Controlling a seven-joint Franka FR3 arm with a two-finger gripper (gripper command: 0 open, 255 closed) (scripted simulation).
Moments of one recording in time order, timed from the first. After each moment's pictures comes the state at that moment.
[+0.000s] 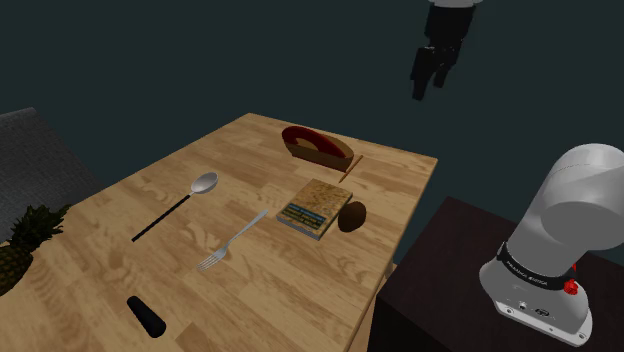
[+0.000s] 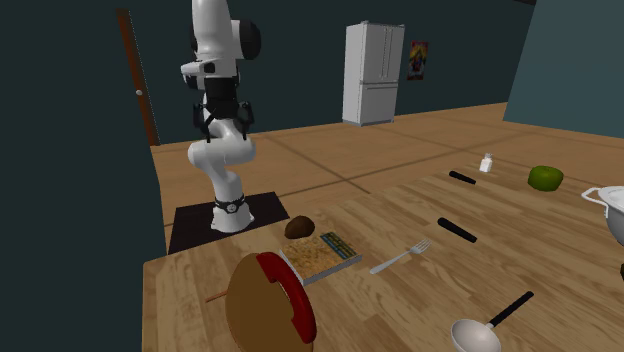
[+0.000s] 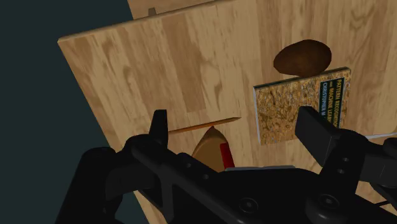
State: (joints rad) arm -0.02 -0.81 0.02 -2.32 0.01 1.59 0.06
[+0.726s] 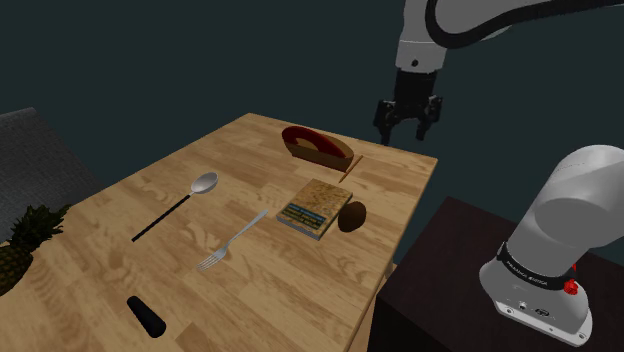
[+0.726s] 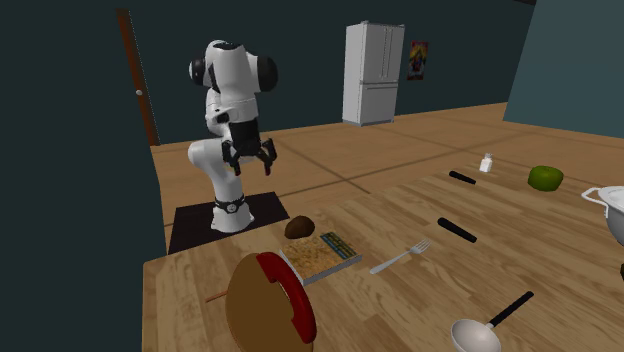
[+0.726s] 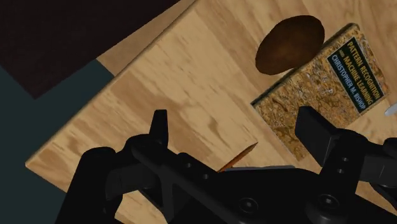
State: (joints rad) arm -0.10 -0.74 0.18 -2.52 0.22 1.78 0.53
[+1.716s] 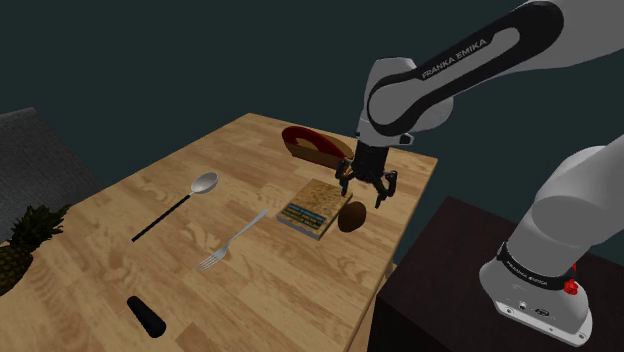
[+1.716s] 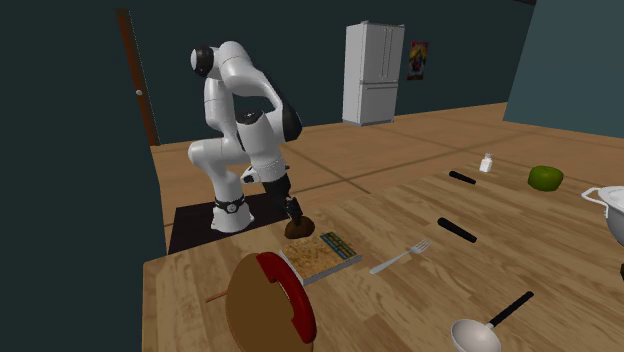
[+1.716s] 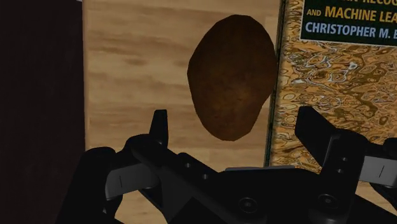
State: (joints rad) arm -0.16 -0.41 0.44 -2.67 0.61 2.27 1.19
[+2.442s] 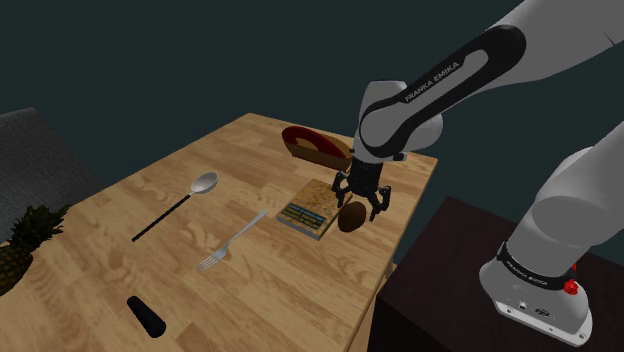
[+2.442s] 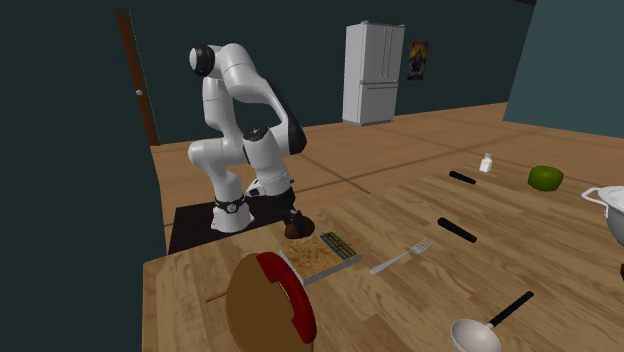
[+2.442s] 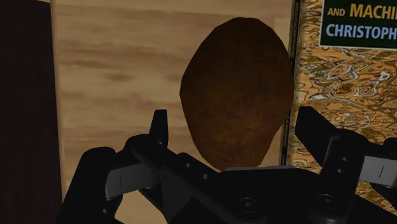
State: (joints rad) arm -0.15 -0.29 0.48 -2.69 0.65 2.41 1.18
